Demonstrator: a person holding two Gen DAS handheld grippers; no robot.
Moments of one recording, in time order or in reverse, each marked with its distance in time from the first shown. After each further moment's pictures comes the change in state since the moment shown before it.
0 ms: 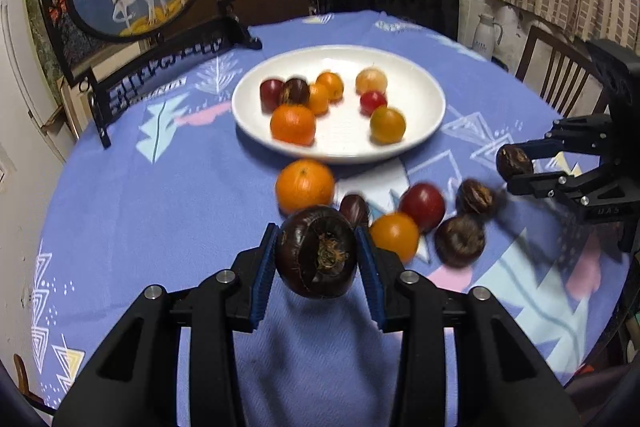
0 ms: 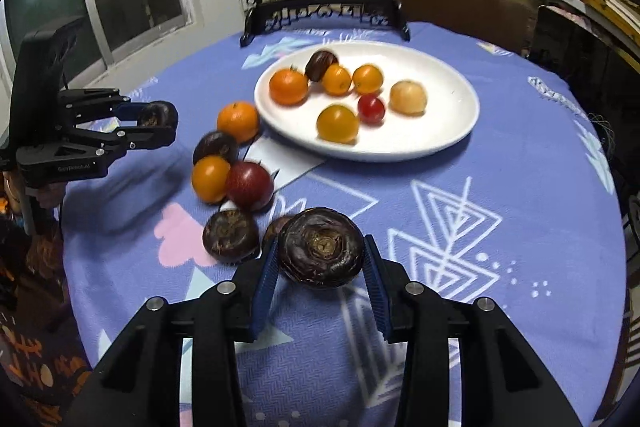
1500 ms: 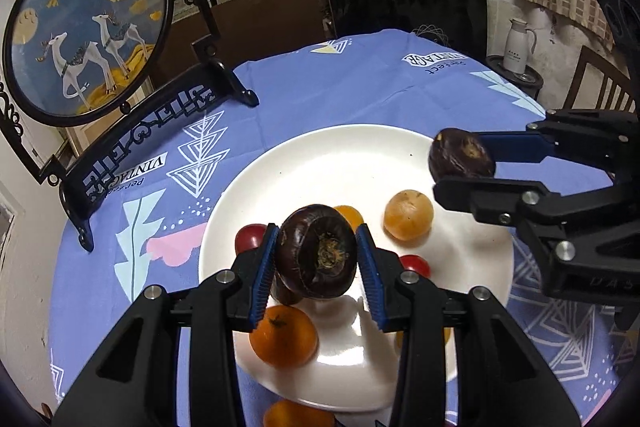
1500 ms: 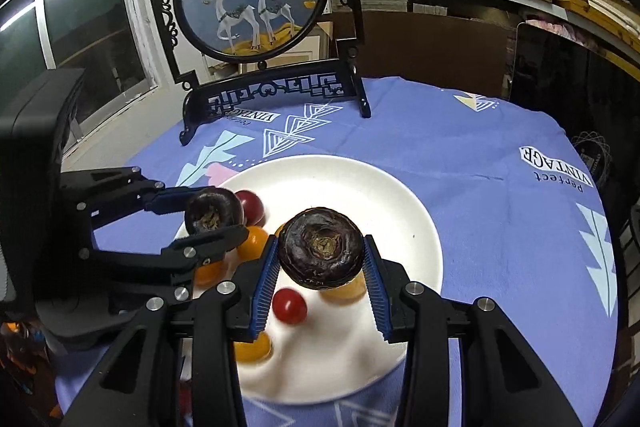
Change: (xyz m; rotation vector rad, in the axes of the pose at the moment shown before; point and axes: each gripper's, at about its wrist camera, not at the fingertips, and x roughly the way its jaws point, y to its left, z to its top) left arm 0.109 -0.015 0.152 0.026 0.005 0.106; right arm 0.060 -0.080 0.145 0.106 -0.131 -0.030
